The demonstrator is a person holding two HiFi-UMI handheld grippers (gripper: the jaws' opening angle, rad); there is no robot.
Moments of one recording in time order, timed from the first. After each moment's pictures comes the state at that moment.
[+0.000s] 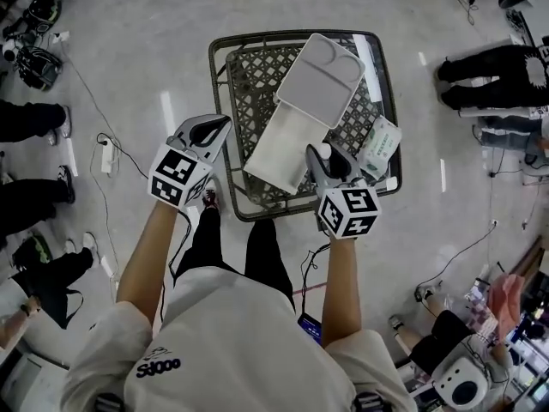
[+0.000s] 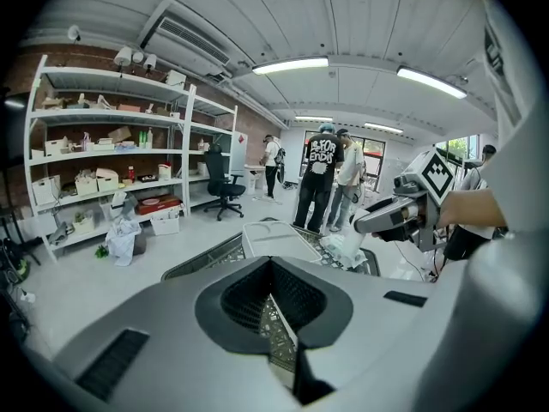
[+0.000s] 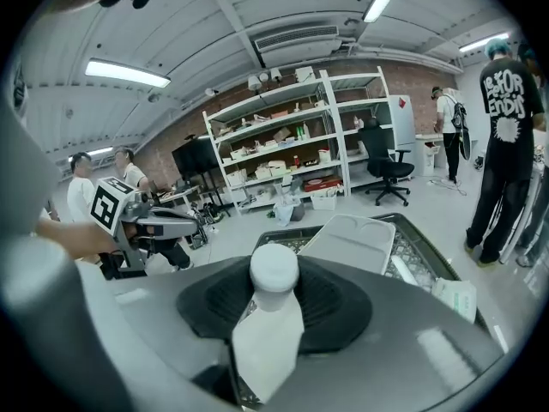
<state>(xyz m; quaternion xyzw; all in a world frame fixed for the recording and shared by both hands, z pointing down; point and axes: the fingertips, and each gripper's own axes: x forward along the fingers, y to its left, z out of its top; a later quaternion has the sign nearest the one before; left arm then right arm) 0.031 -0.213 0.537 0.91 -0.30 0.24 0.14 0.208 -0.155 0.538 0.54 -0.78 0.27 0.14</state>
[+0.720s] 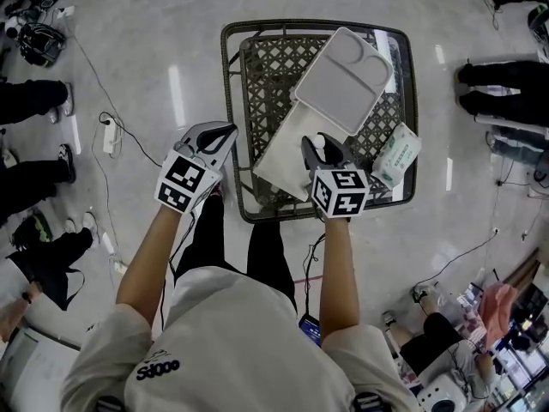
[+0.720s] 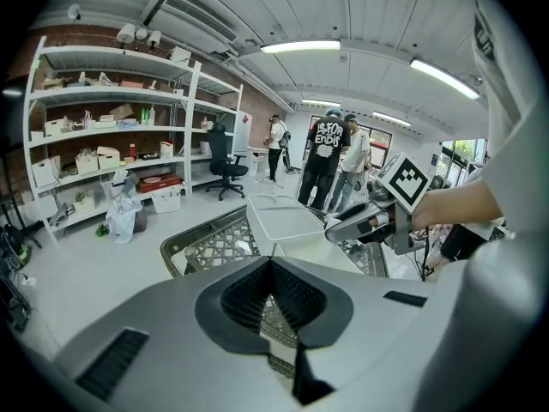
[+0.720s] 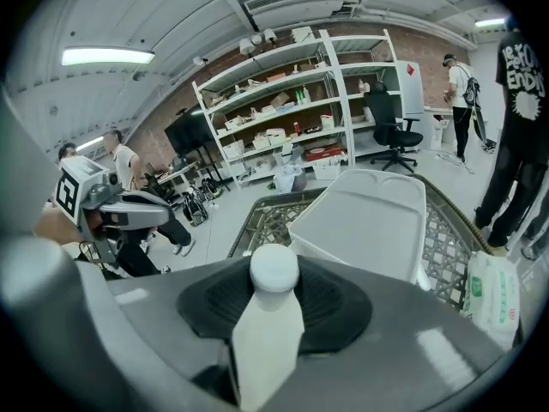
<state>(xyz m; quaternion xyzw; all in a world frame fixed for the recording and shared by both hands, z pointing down) 0.014 -0.208 0.603 0.89 -0.30 0.28 0.18 0.182 -0.191 0.647 0.51 -0.76 0.34 0.21</state>
